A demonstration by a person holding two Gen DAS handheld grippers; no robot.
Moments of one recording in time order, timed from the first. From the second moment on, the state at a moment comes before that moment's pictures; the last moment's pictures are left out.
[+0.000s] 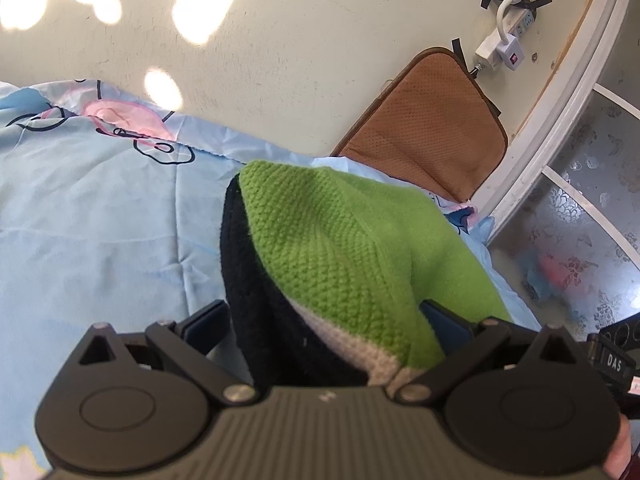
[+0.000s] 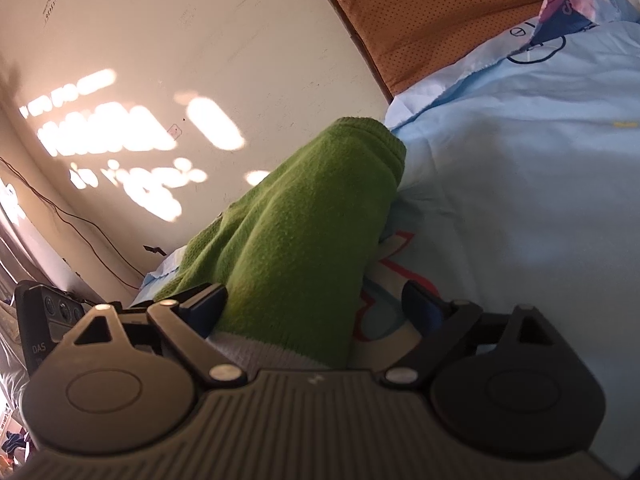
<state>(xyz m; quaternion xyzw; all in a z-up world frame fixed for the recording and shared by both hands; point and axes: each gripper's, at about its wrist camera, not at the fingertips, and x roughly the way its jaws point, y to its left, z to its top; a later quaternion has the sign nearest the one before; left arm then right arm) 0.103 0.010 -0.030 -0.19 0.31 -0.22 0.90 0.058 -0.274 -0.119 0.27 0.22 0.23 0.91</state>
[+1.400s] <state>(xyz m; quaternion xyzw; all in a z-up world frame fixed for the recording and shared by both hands) 0.097 0.010 -0.031 -0.21 0.29 -0.21 0.91 0.050 -0.281 -0.122 0.29 0.19 0.26 0.90</state>
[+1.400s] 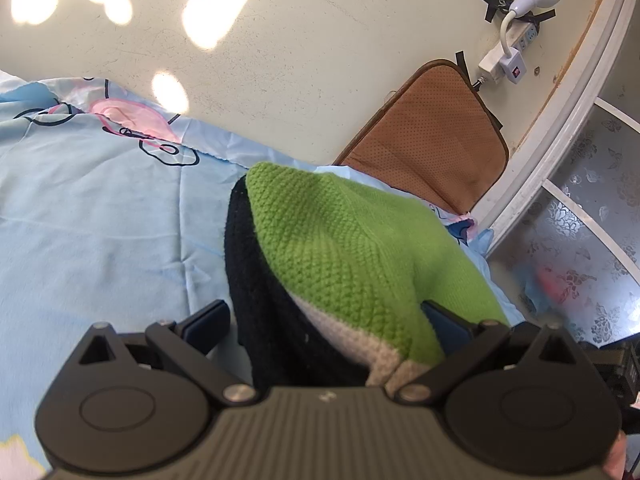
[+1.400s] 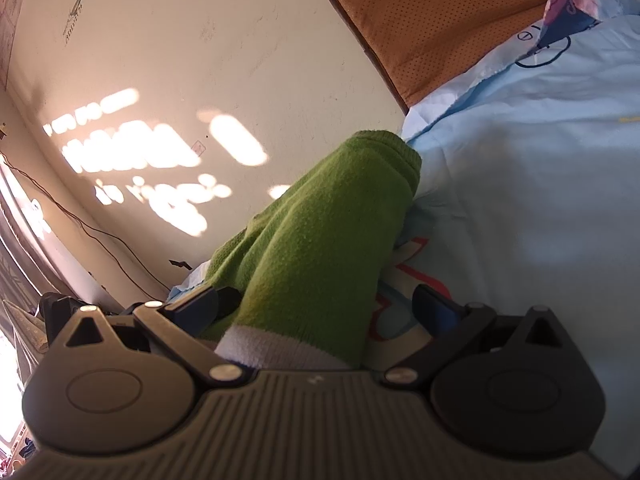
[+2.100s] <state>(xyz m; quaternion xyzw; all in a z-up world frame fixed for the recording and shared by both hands) 0.101 0.012 -0.031 -0.21 0.30 -0.22 0.90 0.070 -0.274 -0.109 0.27 0.26 0.23 0.90</state>
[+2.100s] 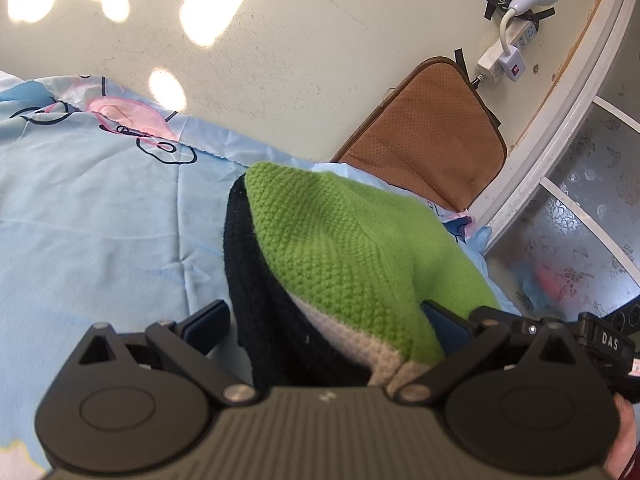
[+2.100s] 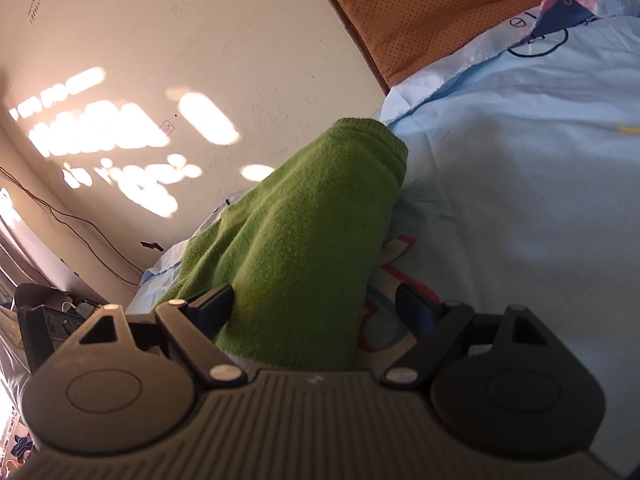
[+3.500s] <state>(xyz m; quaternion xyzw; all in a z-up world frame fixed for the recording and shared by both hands) 0.178 0.082 0.061 -0.26 0.28 -0.25 0.89 0.163 -0.191 -0.016 0.21 0.21 0.37 0.88</state>
